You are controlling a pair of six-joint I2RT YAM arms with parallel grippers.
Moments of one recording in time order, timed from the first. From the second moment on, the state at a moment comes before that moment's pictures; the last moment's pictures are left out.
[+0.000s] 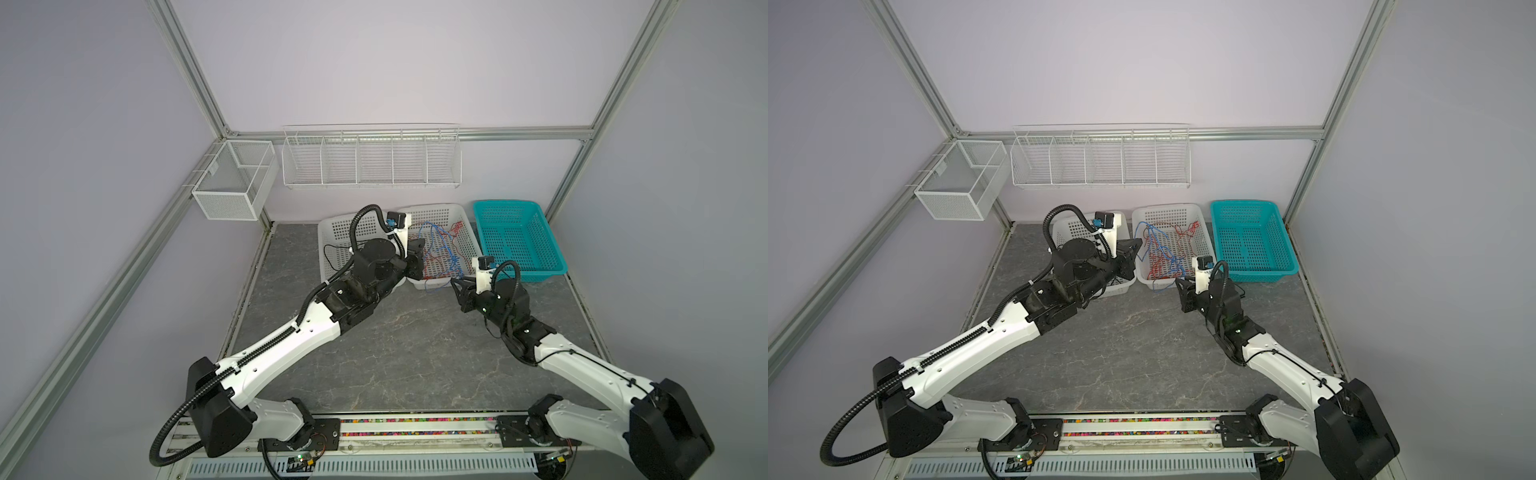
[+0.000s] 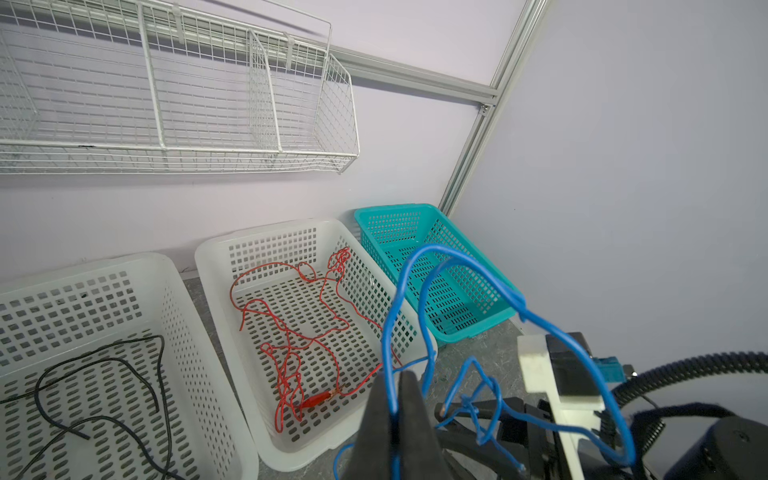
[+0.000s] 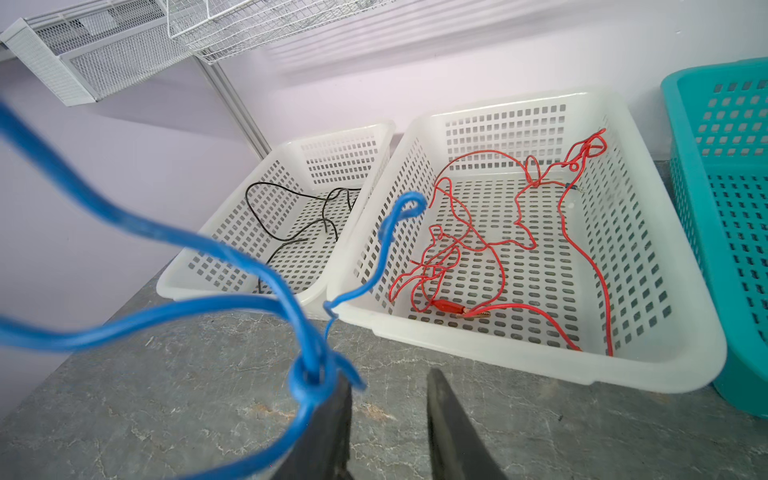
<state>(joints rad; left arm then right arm) -0.89 1.34 1.26 -0.06 -0.19 -0.32 0.53 1.14 0.58 0.29 -0.04 0.30</state>
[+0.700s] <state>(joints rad) -0.89 1.33 1.25 -0.08 -0.22 -0.31 0.53 1.07 0.59 0.25 -0.01 0.24</state>
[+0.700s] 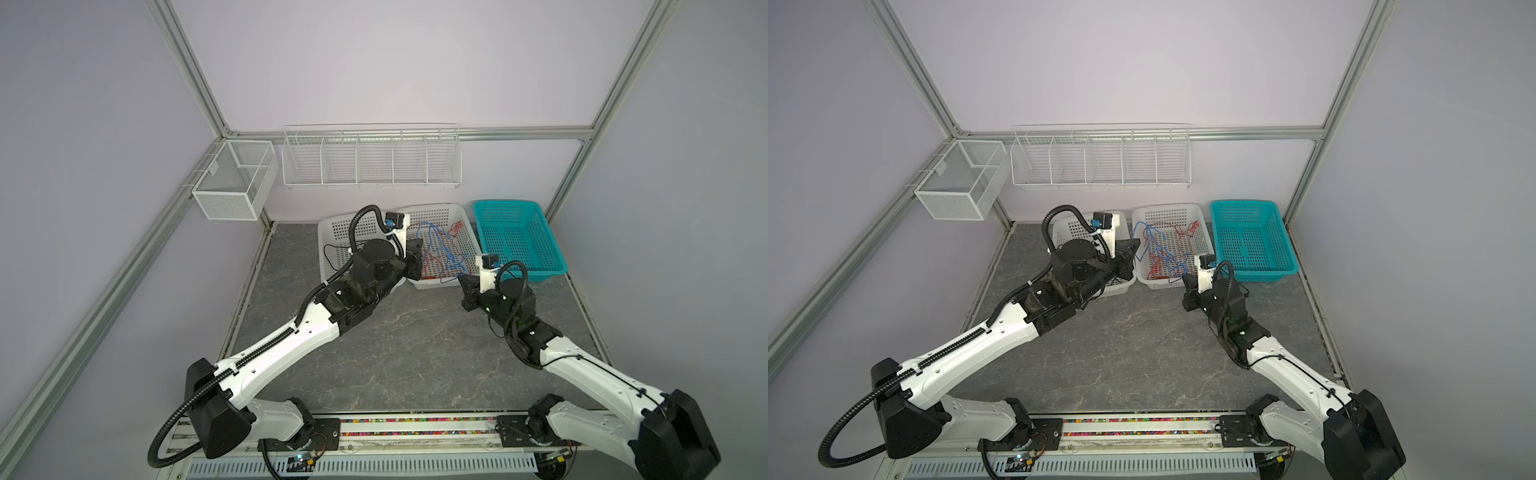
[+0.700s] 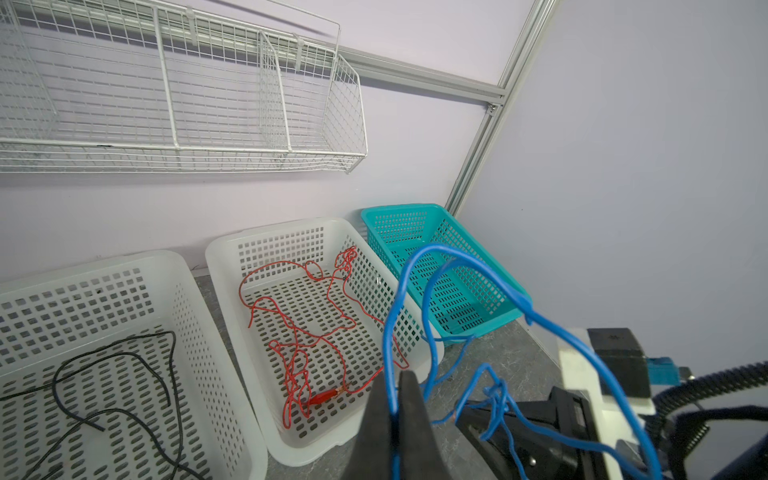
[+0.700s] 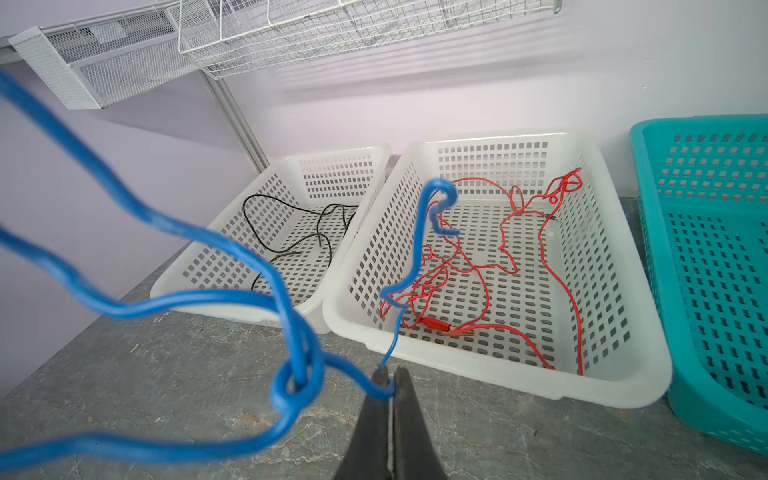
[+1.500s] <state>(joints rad) -0.78 1.23 1.15 -0.25 -0.35 -0.26 0.47 0.88 0.54 -0.11 0.20 0.33</state>
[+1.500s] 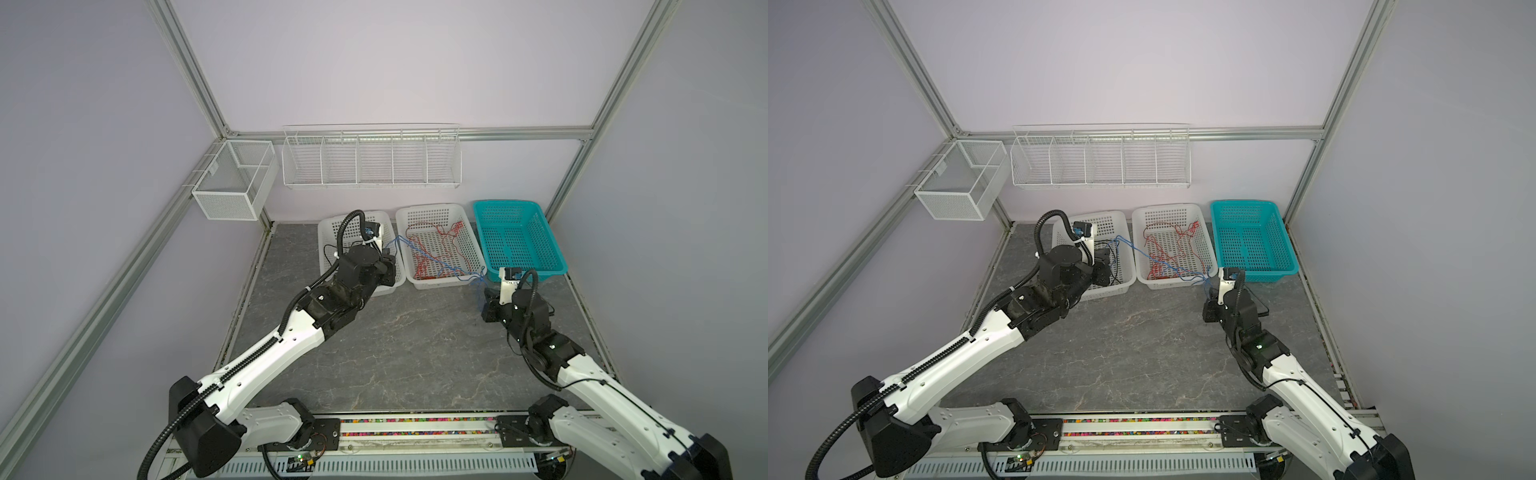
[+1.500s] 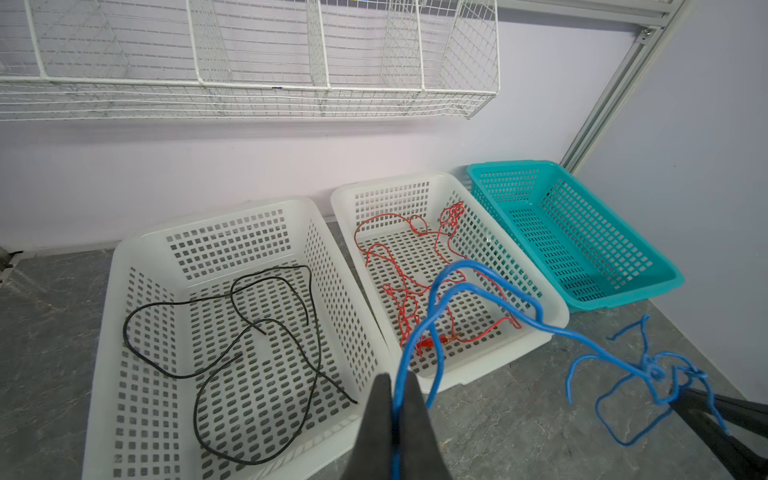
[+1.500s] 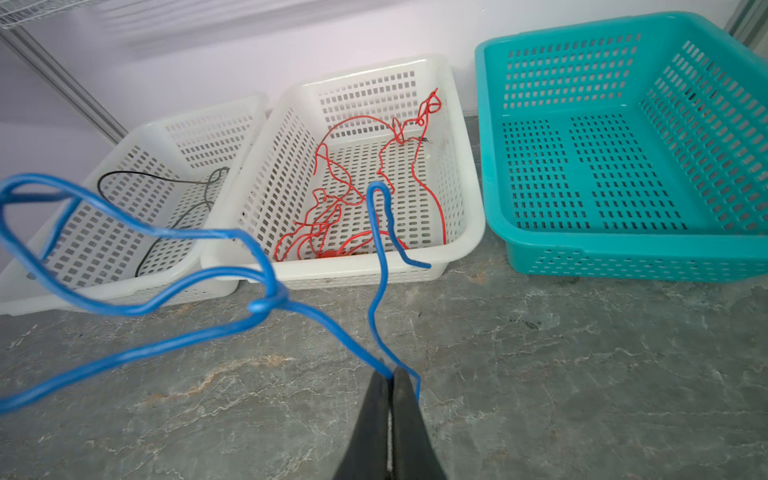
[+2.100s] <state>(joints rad) -0.69 1.22 1.13 -0.18 -0.23 -0.32 0.44 1.01 0.52 -0.16 0.21 0.35</state>
